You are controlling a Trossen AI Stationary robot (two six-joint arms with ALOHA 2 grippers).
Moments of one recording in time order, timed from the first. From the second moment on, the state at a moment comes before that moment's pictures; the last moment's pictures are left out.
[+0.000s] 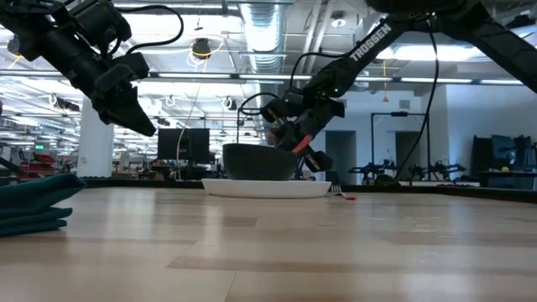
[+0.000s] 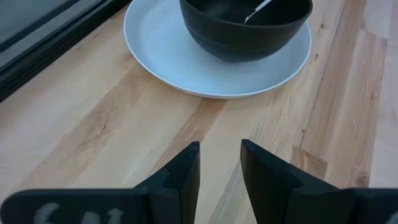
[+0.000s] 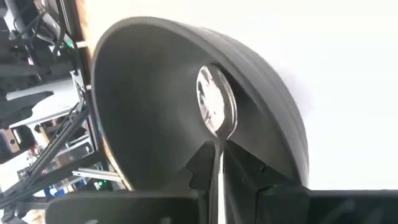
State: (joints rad) left arm 0.42 0.71 0.37 -0.32 -0.03 -0.11; right arm -0.60 2.19 1.62 -0.58 -0.78 0.68
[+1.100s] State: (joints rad) left arm 0.42 0.71 0.37 -0.32 -0.03 -0.11; right arm -0.62 2.18 1.80 -0.66 -0.65 0.64
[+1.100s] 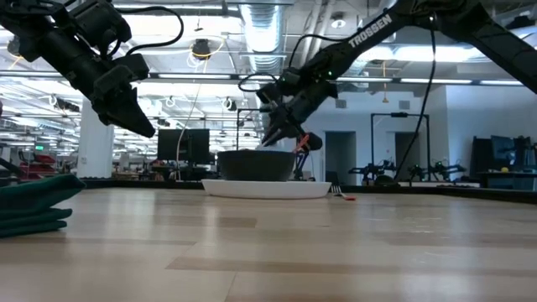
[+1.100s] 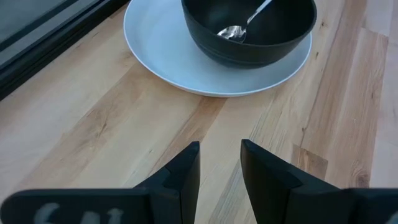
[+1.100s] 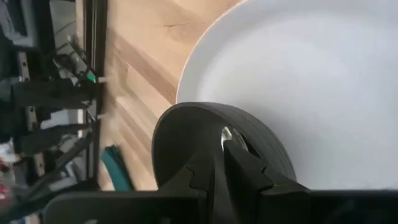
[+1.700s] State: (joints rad) left arm 0.42 0.71 0.37 -0.27 0.02 -0.11; right arm -0.53 2.11 2.19 -1.26 -0.27 0.06
